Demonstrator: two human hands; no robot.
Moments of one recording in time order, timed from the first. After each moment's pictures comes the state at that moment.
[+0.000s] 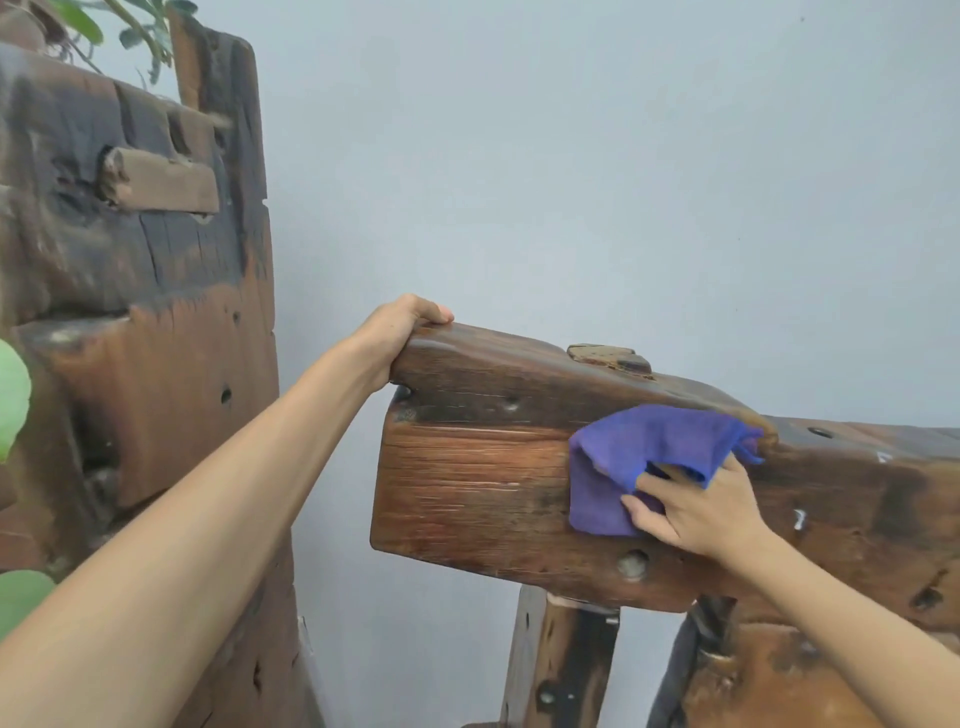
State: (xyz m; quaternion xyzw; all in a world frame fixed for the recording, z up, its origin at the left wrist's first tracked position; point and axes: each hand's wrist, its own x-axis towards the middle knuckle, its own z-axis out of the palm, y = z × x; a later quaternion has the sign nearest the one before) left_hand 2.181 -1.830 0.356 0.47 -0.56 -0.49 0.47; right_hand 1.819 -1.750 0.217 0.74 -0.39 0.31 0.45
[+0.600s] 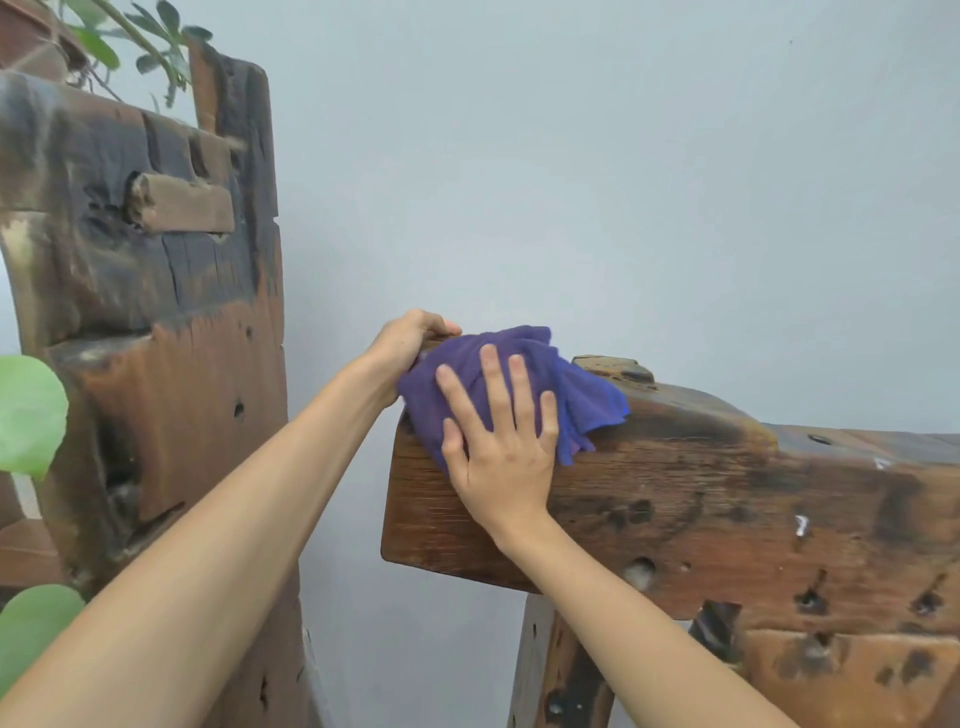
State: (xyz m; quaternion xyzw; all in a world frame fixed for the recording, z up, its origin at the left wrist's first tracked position) left_hand 2.178 -1.831 0.355 0.43 -0.53 -0.54 0.49; right_hand 2.044 -1.782 0.229 0.62 -0.48 0.47 0.41
